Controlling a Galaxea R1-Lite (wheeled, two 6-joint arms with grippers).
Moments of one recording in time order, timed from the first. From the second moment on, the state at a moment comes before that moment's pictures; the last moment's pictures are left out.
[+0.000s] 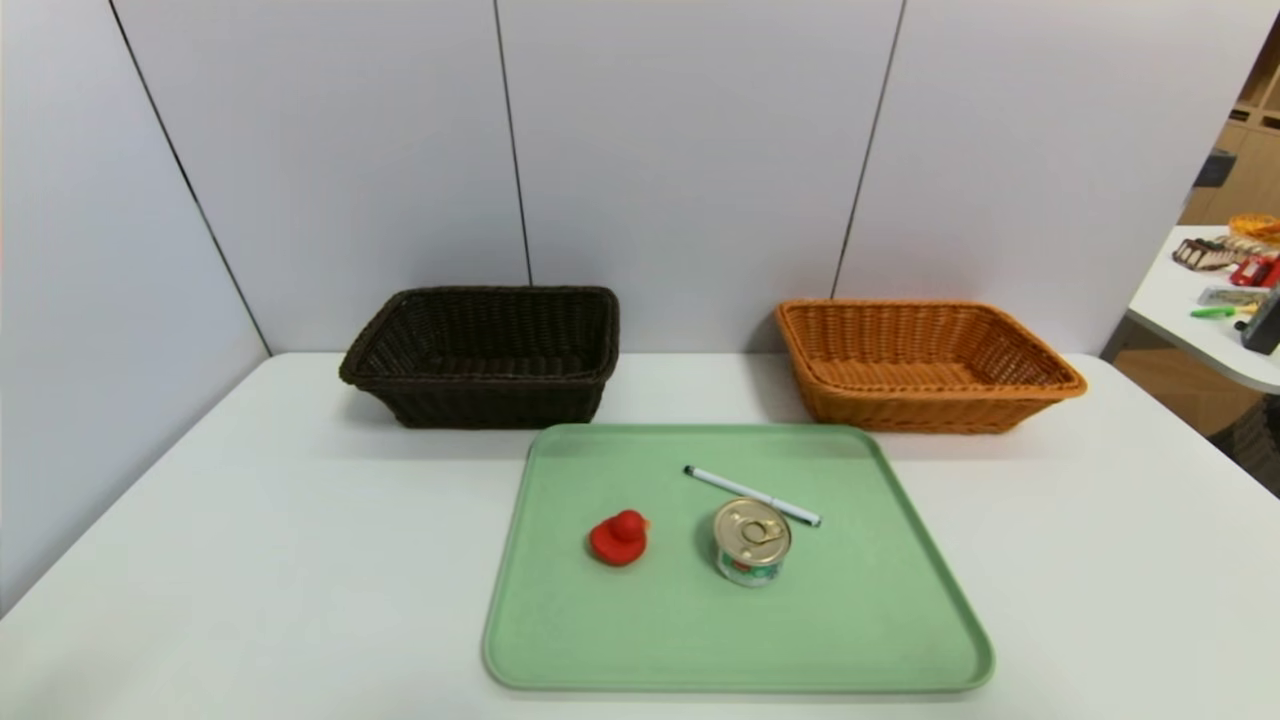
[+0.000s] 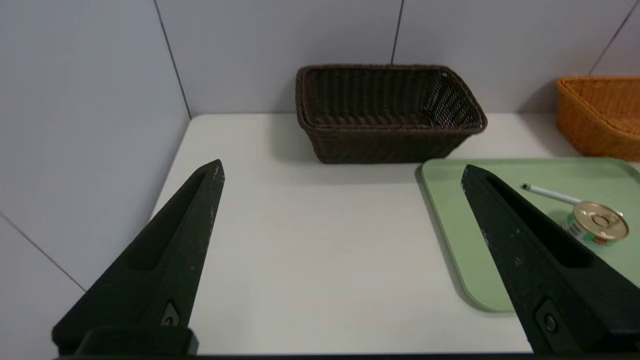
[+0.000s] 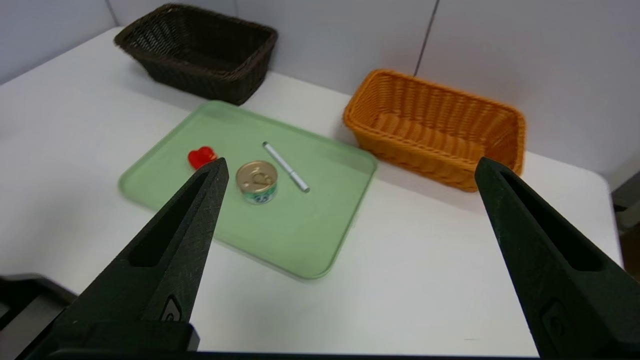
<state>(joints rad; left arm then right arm) 0.02 0.59 -0.84 0.29 -0.09 -0.03 0.01 0.74 -1.24 0.67 0.38 -0.14</state>
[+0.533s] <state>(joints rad) 0.01 0.71 -0.84 0.45 -0.24 -0.03 0.26 0.89 -1.10 0.74 0.42 -0.14</state>
